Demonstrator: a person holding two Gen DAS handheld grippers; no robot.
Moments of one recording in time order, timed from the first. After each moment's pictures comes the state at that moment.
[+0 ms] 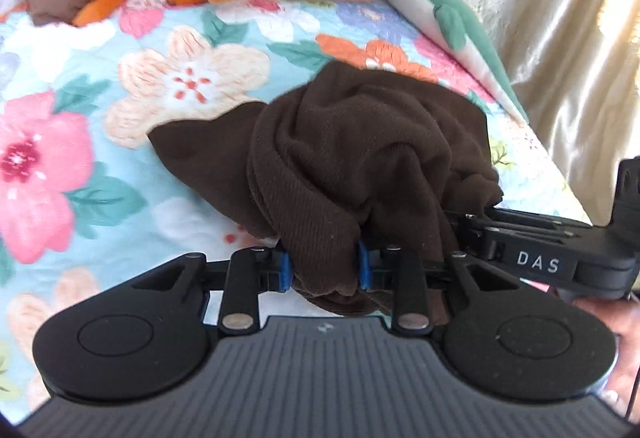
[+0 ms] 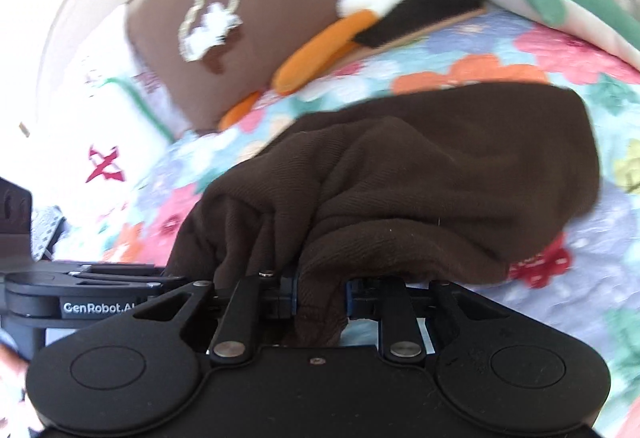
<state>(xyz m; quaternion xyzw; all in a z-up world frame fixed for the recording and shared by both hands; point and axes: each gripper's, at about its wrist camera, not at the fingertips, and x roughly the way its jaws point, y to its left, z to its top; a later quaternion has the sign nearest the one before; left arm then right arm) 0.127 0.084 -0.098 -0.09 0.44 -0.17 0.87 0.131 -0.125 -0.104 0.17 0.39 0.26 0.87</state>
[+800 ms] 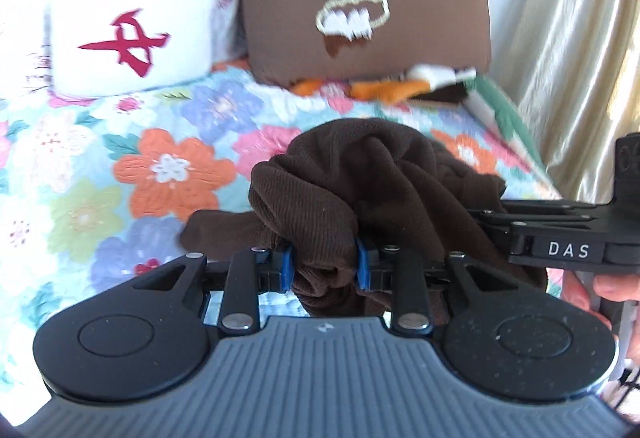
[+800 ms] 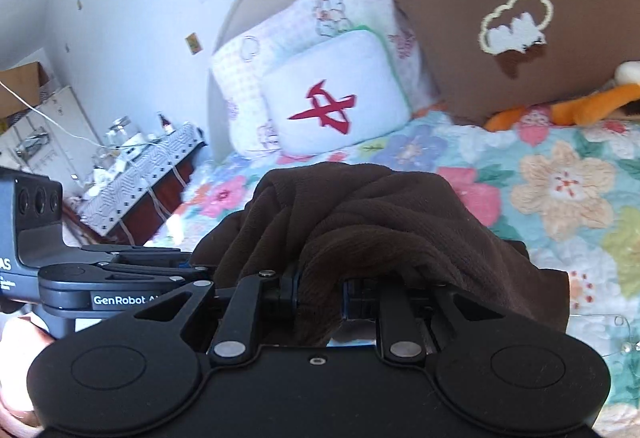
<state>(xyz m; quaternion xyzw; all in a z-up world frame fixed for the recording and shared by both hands) -0.100 0.266 -0.003 -0.13 0.33 -0.03 0.94 -0.009 0.057 -0.007 0.08 0.33 0.47 0.81</state>
